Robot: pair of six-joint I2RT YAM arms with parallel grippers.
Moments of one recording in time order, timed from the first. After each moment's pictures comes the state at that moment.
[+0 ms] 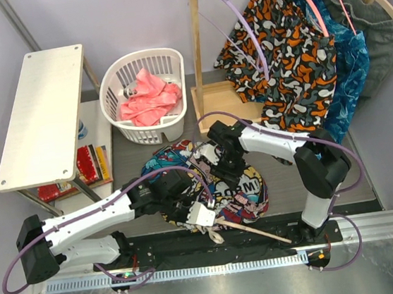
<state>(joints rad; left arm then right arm) -1.11 1.13 0.85 -0.80 0.35 0.81 0.72 1.73 1.22 -0.96 -0.30 -0.39</state>
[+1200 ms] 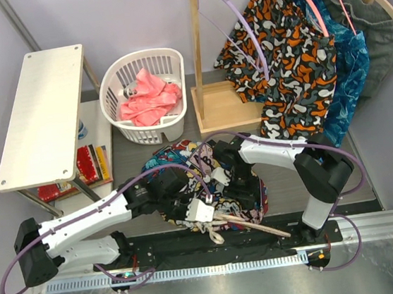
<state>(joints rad) -1.08 1.11 0.85 -0.80 0.33 0.76 0.80 1.71 1.08 -1.15 -0.28 -0.39</state>
